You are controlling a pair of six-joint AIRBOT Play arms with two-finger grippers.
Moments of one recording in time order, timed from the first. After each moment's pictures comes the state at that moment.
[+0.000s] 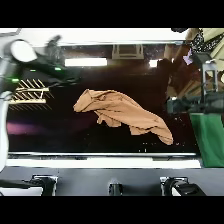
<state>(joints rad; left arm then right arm) -0.22 -1.55 1.89 1.25 -1.47 -1.75 0.08 -0.92 1.31 -1.39 1.41 1.55</state>
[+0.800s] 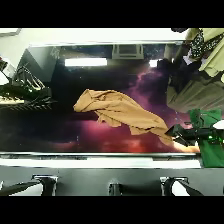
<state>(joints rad) 0.06 -1.35 1.40 1.23 -1.37 -1.63 -0.50 -1.12 0.68 -1.05 1.26 1.29</state>
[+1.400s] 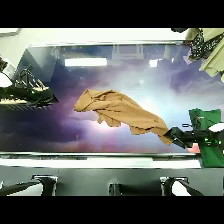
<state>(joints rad) 0.07 -1.36 1.36 1.21 -1.32 -1.60 -0.50 -1.16 0.63 -1.02 1.19 1.26</state>
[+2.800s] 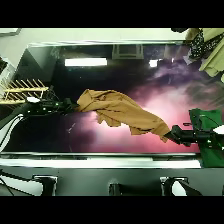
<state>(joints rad) 0.10 -1.70 1.11 0.53 -0.93 -1.12 -0.50 -1.02 0.61 -0.90 1.29 1.22</state>
